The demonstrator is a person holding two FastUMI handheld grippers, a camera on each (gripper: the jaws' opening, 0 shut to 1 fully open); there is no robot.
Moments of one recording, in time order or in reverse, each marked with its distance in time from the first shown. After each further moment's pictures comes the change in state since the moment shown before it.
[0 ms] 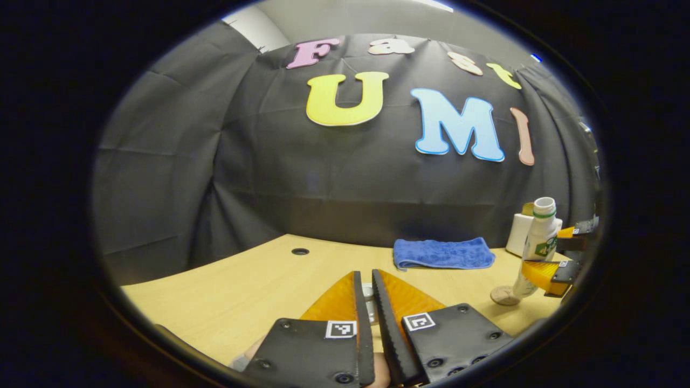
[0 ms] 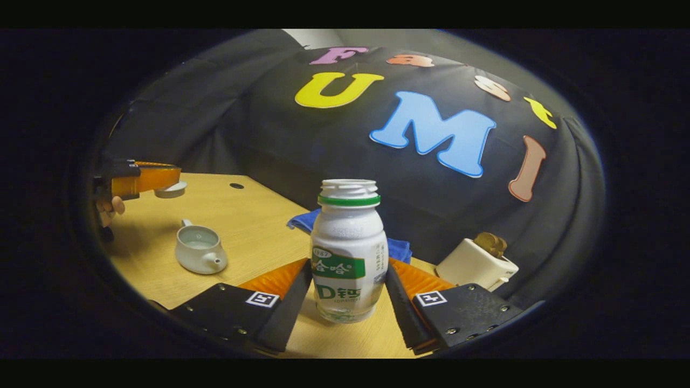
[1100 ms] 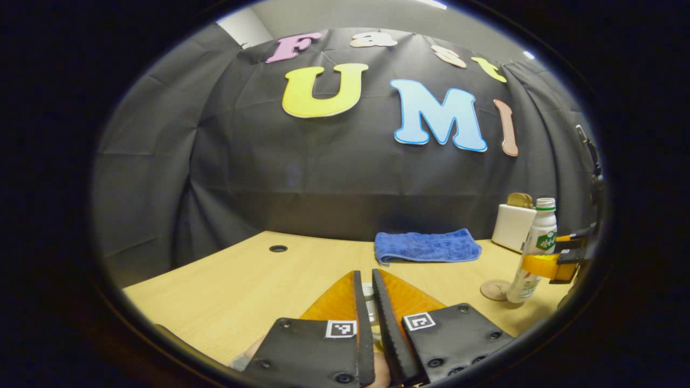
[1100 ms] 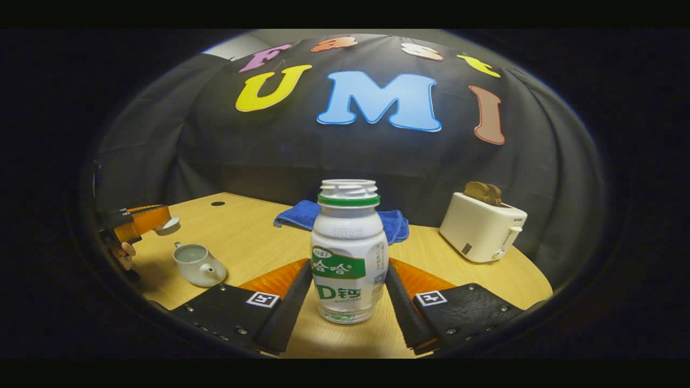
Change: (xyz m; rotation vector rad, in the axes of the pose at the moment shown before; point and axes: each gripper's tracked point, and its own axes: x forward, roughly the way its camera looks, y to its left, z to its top) left arm 0.018 -0.027 -0.016 0.020 0.046 -0.114; right arm -0.006 -0.018 -0.029 0.317 0.090 -0.044
